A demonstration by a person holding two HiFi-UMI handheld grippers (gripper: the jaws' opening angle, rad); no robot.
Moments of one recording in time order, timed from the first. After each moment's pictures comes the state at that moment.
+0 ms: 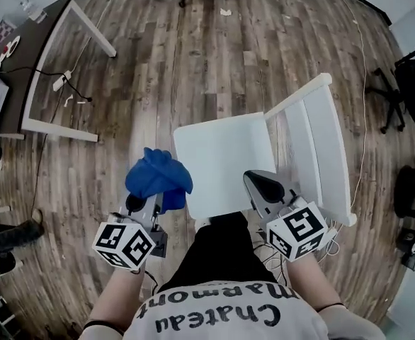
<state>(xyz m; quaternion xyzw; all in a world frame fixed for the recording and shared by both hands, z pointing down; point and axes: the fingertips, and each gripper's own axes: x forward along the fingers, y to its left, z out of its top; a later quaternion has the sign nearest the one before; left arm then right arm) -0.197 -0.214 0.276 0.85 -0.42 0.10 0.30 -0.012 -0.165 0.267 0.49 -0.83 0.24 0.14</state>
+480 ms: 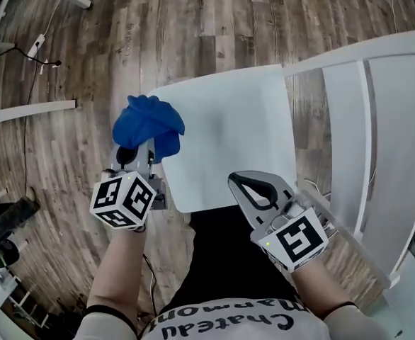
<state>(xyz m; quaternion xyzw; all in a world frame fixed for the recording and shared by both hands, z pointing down) -0.164 -0.302 0.492 0.79 -0.51 0.16 0.29 -0.022 -0.164 0.440 0.39 -0.86 0.29 0.16</state>
